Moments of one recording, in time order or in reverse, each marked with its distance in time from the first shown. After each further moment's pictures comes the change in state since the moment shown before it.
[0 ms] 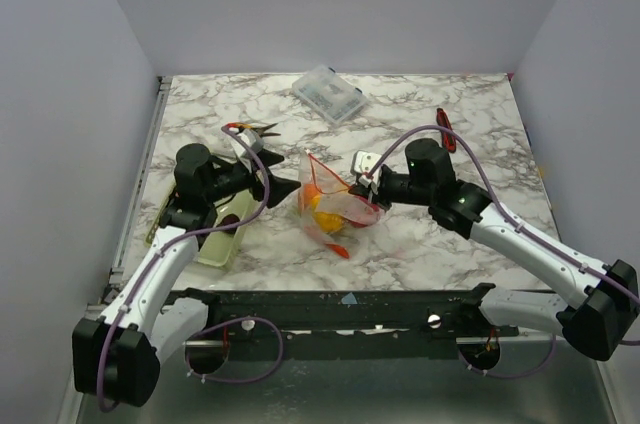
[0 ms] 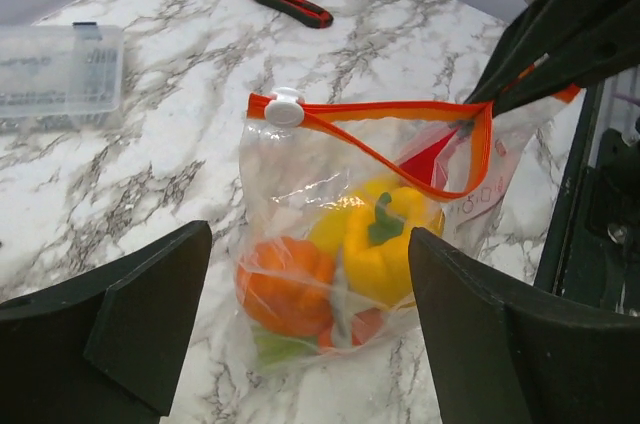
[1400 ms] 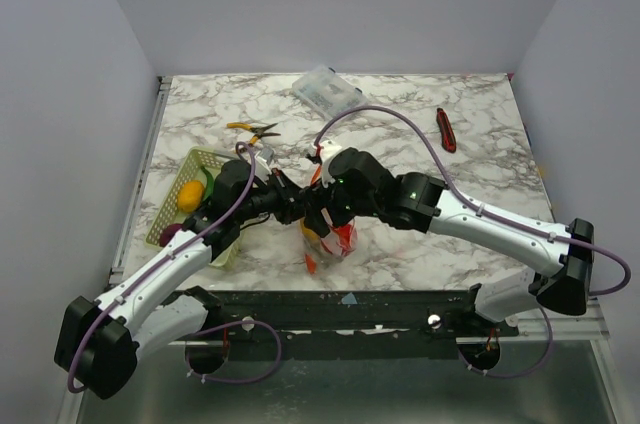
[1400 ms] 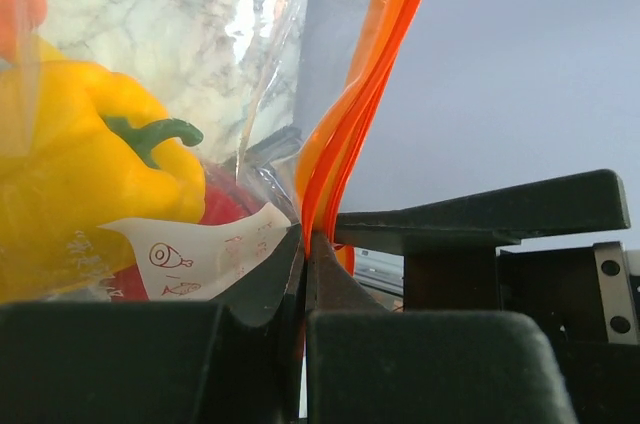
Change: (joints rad) left arm -0.297 0.071 -0.039 -0.114 -0.247 -1.332; right arm 0.335 0.276 0.424 -0.393 0.444 0.874
